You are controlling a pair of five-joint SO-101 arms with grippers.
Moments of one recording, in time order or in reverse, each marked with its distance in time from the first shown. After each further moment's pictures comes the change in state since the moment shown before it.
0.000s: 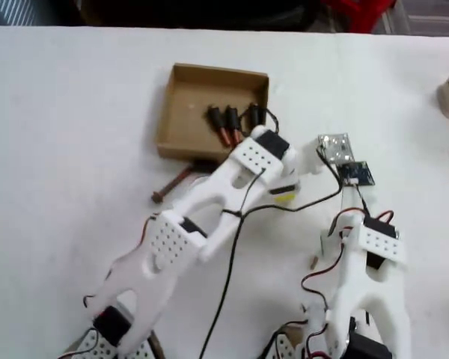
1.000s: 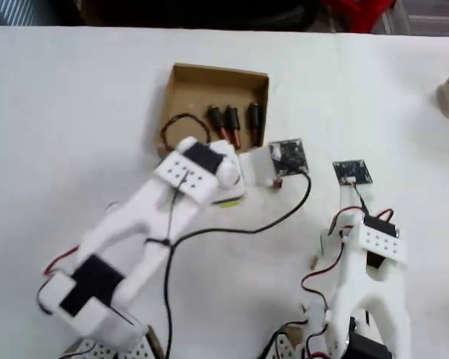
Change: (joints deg) left arm -6.8 -53.7 63.5 -16.4 -1.8; right arm -0.3 0.1 -0.7 1.1 0.1
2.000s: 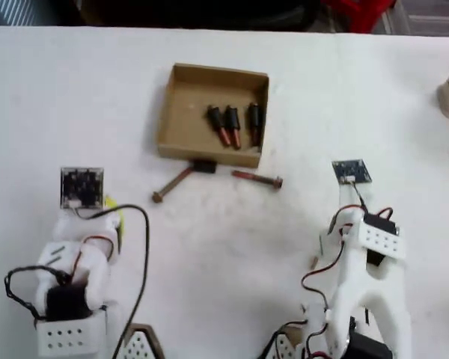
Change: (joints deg) left arm -39.5 -95.1 69.2 -7.3 41.0; right arm -0.4 0.3 -1.1 1.8 -0.1
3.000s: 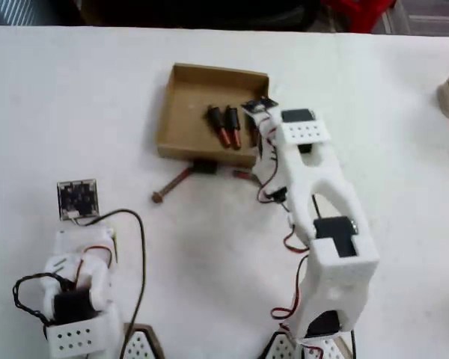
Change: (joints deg) left arm -6.9 -15.3 16.8 3.4 6.1; right arm -27.8 47.3 -58.5 24.9 -6.9
